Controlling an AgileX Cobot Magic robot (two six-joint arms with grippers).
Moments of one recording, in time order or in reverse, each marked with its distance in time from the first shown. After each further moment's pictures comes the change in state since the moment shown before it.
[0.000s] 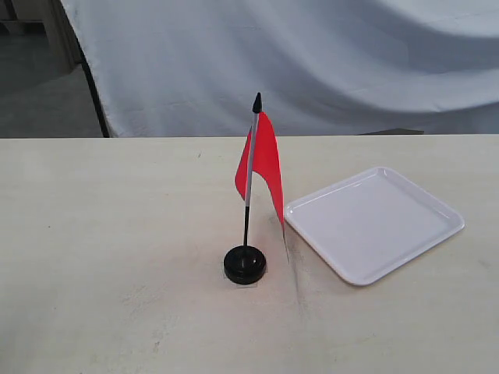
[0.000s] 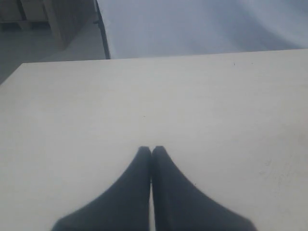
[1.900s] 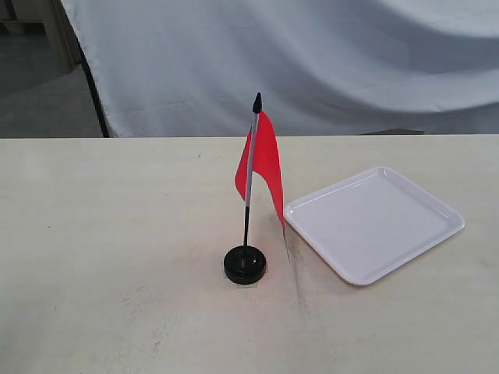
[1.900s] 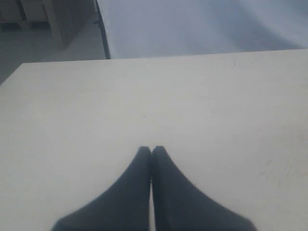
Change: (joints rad) left arm 0.000 0.000 0.000 0.000 0.000 0.000; right arm 0.000 0.463 -0.425 0.058 -0.559 -0.077
